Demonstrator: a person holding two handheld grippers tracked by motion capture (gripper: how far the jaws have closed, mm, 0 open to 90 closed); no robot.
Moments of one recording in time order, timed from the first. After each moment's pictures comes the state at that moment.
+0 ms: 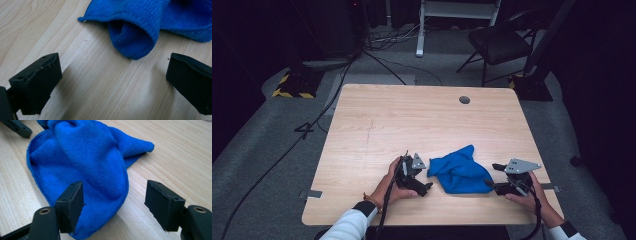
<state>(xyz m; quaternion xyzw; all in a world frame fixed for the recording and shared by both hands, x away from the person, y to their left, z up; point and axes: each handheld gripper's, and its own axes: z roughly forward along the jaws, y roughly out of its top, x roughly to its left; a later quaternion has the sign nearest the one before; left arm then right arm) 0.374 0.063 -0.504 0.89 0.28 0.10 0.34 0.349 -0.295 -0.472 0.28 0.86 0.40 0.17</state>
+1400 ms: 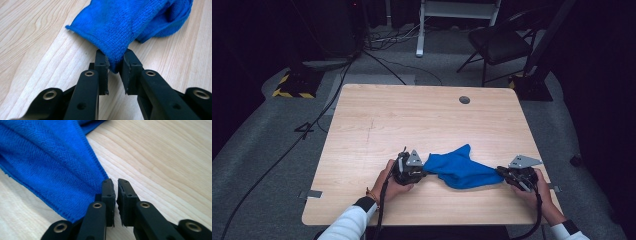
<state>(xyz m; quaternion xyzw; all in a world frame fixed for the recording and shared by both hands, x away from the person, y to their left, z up) 0.376 0.081 -0.488 0.89 0.25 0.08 0.38 0.368 -0.321 -0.485 0.34 0.86 0.33 0.21</state>
